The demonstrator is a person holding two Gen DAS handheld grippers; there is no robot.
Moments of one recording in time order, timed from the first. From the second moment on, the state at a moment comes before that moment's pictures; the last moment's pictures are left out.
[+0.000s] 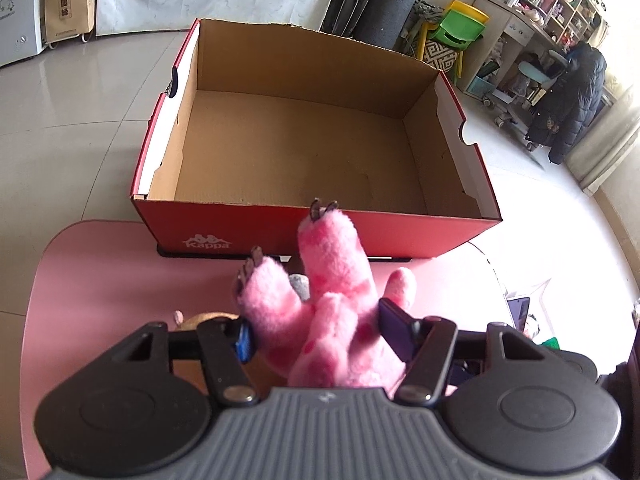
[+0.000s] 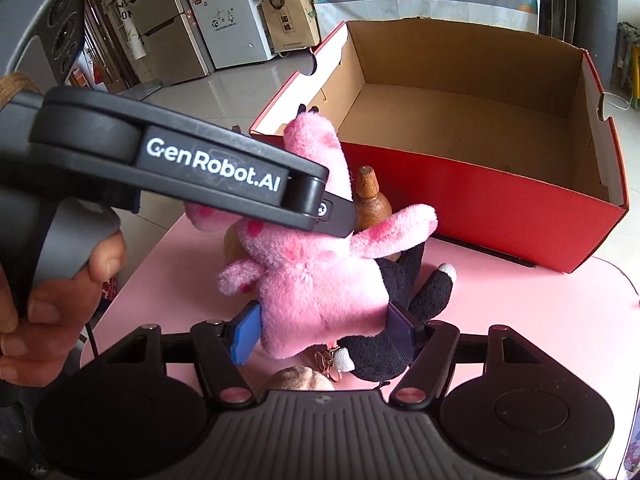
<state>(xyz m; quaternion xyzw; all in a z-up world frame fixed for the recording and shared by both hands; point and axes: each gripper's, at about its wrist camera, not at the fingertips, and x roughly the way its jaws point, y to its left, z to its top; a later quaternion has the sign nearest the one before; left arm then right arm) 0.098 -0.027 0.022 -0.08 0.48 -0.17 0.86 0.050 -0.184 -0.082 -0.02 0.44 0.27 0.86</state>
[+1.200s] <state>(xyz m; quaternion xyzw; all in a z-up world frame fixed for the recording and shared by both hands) 0.103 -0.047 0.001 -0.06 0.50 -0.15 0.85 0.055 -0.176 -0.090 -0.01 0.49 0.26 0.83</state>
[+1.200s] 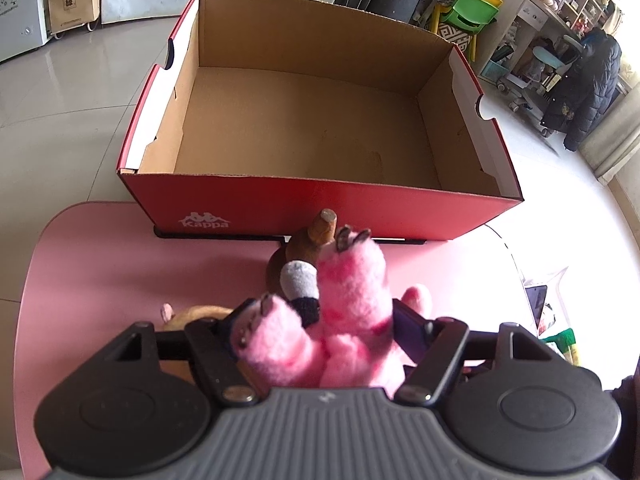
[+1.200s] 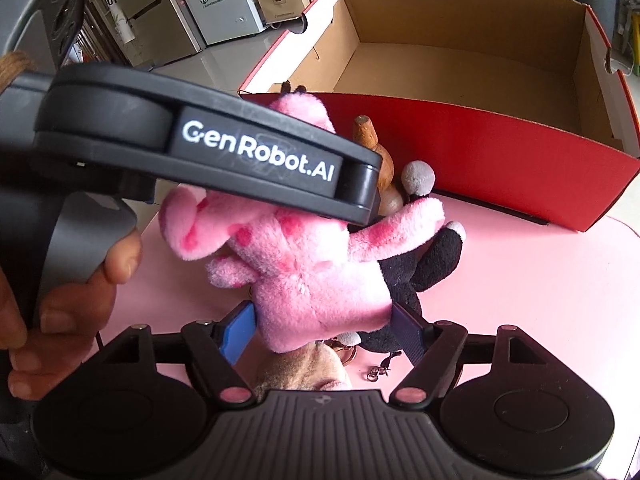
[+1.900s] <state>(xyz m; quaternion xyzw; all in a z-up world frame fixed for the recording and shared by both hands) 0.102 -0.039 0.055 -0.11 0.43 -0.19 0.87 0.054 -0.185 -0.041 -0.02 0.39 0.25 0.88</state>
